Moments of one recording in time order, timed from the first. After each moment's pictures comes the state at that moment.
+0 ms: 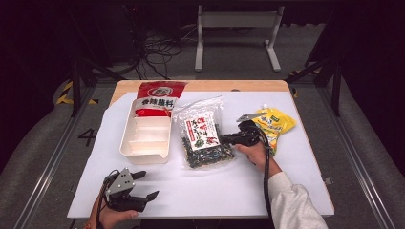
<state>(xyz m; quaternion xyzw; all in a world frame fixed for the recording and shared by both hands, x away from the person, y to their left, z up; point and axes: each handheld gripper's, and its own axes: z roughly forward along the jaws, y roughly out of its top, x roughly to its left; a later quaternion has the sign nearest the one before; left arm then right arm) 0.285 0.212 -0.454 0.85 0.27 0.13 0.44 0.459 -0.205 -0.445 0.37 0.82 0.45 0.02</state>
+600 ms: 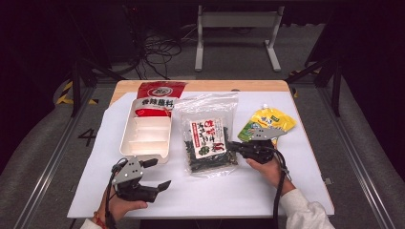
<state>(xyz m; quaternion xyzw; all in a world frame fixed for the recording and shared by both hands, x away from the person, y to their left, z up) 0.302 0.173 -0.409 0.82 0.24 0.13 0.50 0.395 -0.230 -0.432 0.27 0.80 0.52 0.11</state>
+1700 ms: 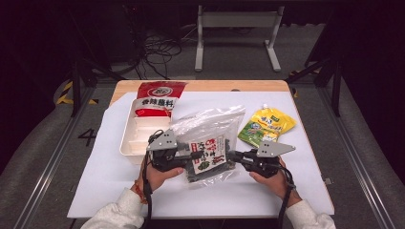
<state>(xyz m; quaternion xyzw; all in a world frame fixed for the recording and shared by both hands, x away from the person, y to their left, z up) 0.359 0.099 -0.384 0.80 0.17 0.06 0.57 0.352 -0.230 -0.422 0.20 0.80 0.55 0.15</state>
